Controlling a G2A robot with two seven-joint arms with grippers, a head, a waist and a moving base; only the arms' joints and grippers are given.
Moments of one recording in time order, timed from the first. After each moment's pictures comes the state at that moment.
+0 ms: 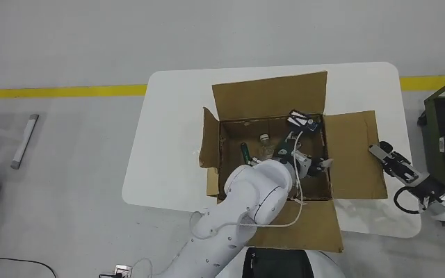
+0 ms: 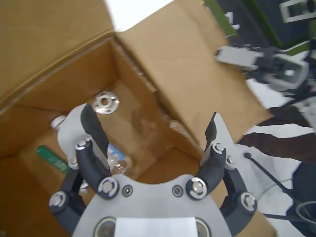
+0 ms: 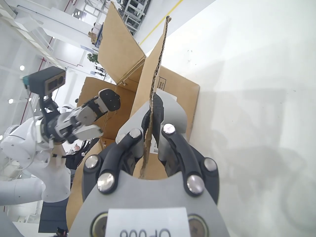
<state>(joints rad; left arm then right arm) 0.83 -1.60 -0.82 -1.73 1.30 0.09 -1.04 -1.70 -1.06 1.92 -1.90 0.01 -0.38 0.56</state>
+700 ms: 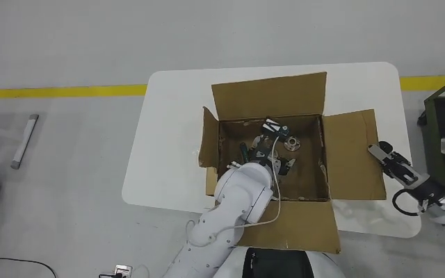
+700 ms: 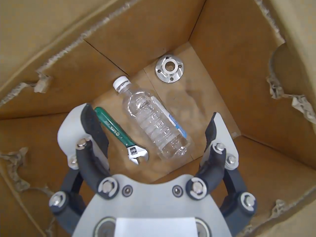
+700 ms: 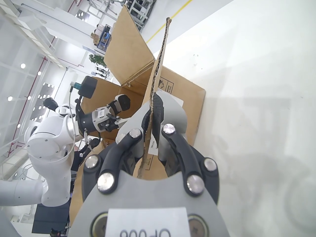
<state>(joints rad) 0.90 -1.58 -0.86 -1.71 1.47 0.10 -1.11 -1.73 -1.07 1.91 -1.95 -0.02 -0.39 0.53</state>
